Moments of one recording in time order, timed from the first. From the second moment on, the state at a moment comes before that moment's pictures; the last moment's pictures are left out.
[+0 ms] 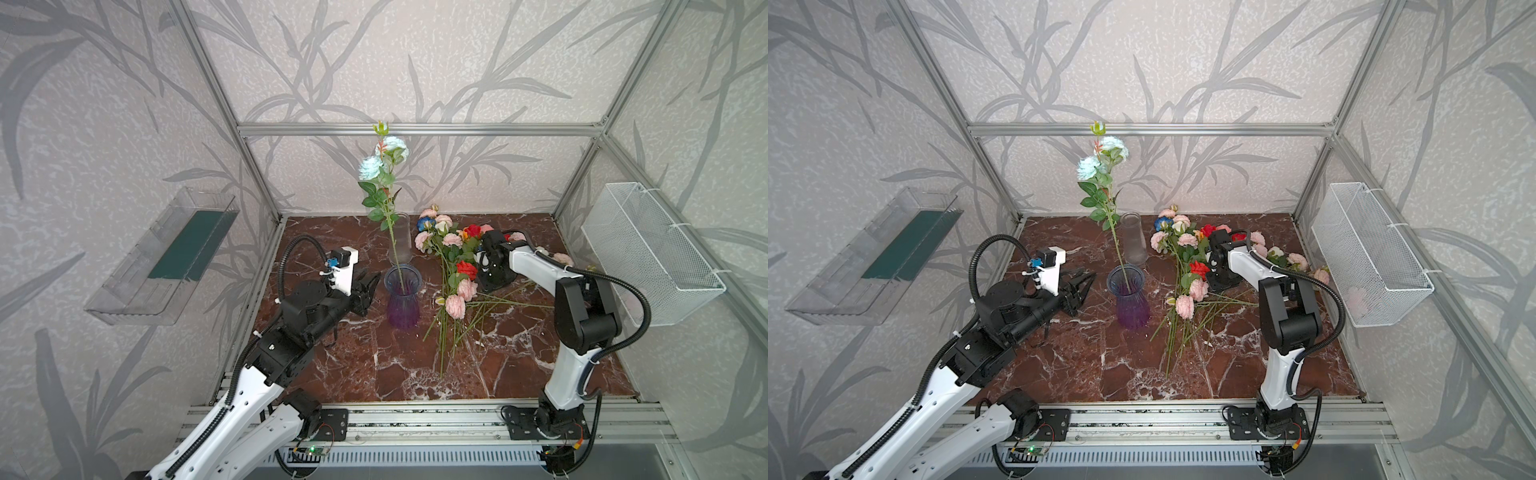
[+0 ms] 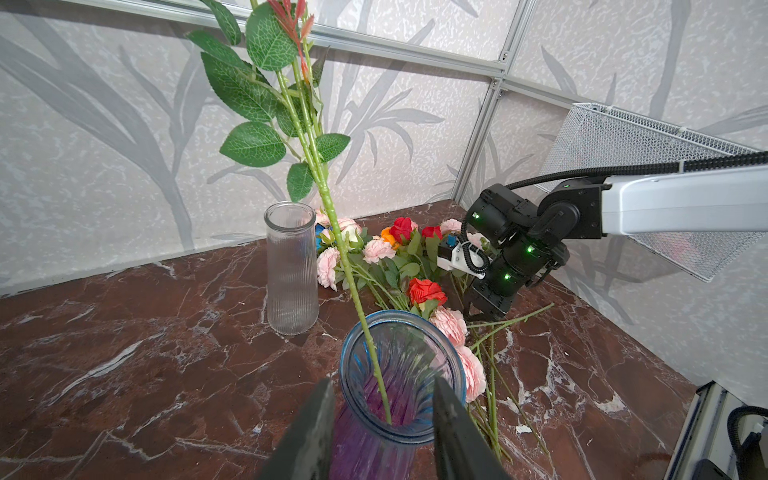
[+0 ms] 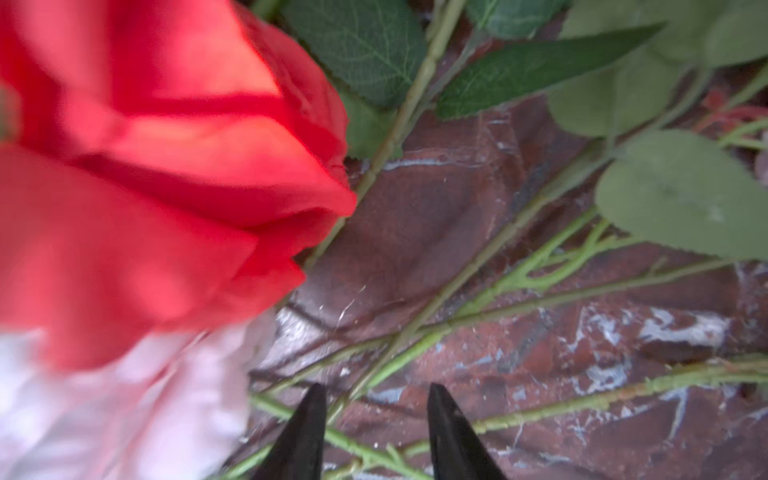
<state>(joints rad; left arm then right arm) -0.57 0.72 0.81 -0.24 0.04 -0.20 0.25 1.88 1.34 -0.81 0.05 -0.07</state>
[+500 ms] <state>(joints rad) -0.57 0.72 0.79 -0.24 0.07 -0.23 0.25 1.64 1.03 -0.84 -0.08 0.14</state>
